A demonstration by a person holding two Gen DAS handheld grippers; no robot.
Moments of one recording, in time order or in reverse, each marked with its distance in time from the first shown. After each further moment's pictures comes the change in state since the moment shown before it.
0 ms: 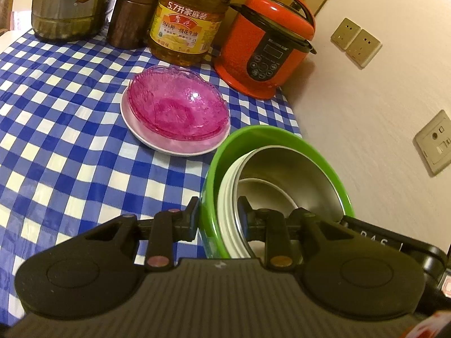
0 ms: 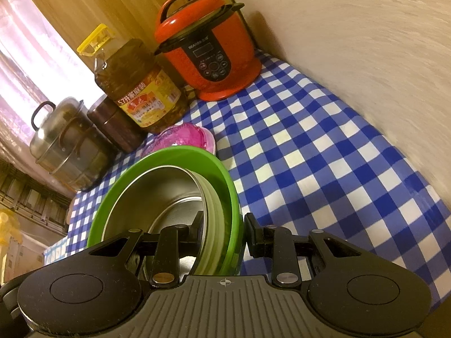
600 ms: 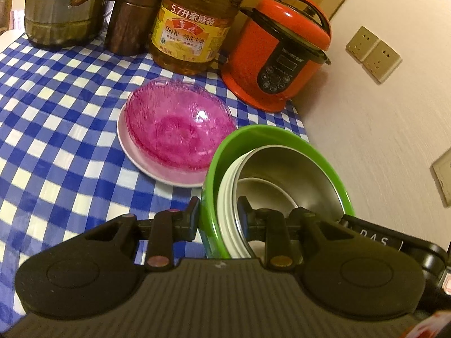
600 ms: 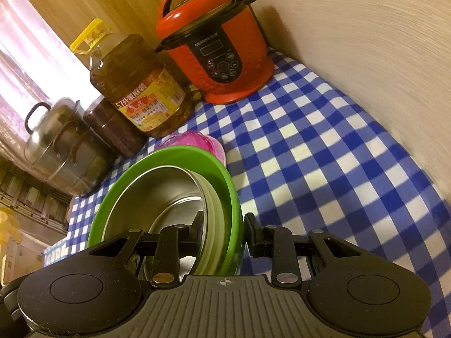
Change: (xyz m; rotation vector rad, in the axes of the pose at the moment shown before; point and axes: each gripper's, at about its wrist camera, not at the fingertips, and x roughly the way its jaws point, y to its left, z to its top) left arm 0.036 0.009 0.044 -0.016 0.003 0.012; right arm 0.045 0.012 0.038 -0.011 0.028 0.011
